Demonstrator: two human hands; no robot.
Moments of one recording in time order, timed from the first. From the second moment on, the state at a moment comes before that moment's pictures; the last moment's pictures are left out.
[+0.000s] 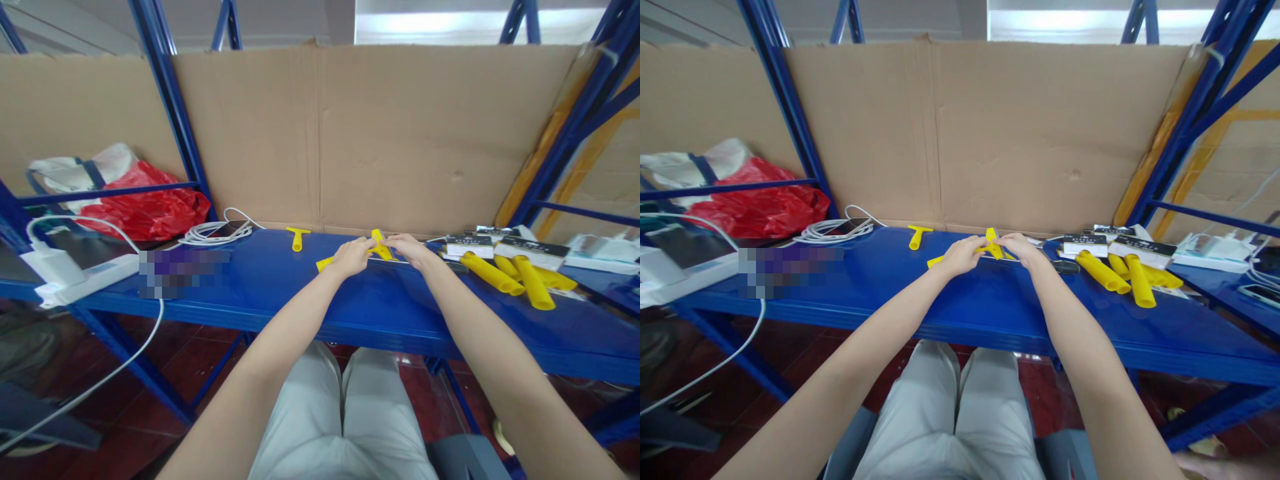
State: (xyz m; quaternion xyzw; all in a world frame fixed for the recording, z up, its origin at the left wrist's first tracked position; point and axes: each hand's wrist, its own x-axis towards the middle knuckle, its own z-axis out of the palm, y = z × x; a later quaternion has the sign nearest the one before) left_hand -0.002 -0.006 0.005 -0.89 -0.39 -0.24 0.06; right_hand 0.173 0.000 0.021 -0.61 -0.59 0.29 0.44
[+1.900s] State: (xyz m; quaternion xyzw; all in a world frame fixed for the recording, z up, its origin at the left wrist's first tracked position) left_hand -0.004 0.015 0.011 -0.55 -0.40 -0.28 -0.68; right_hand 0.257 0.035 -0.005 -0.79 -0.60 0.01 0.08
